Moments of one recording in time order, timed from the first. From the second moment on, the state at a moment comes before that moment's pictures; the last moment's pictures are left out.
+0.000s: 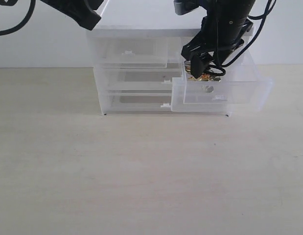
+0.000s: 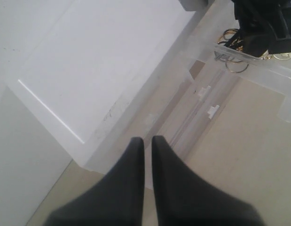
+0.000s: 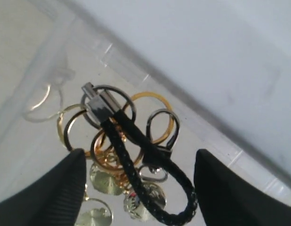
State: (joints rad) left arm -0.52 1.47 -1.41 0.03 0.65 0.50; right arm 0.36 2.04 -1.91 0.07 1.22 -0.33
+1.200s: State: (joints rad) left arm -0.52 1.47 -1.41 0.03 0.64 0.50; right arm 0.37 1.89 -1.91 0.04 1.22 -0.33
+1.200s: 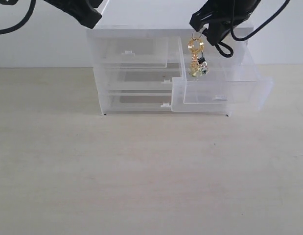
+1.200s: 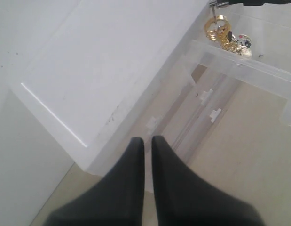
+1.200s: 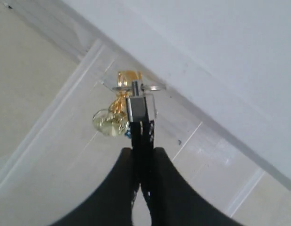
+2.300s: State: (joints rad) left arm -0.52 1.47 -1.41 0.04 0.64 0.47; right arm 0.37 1.44 -1.77 0.04 1.23 -0.27
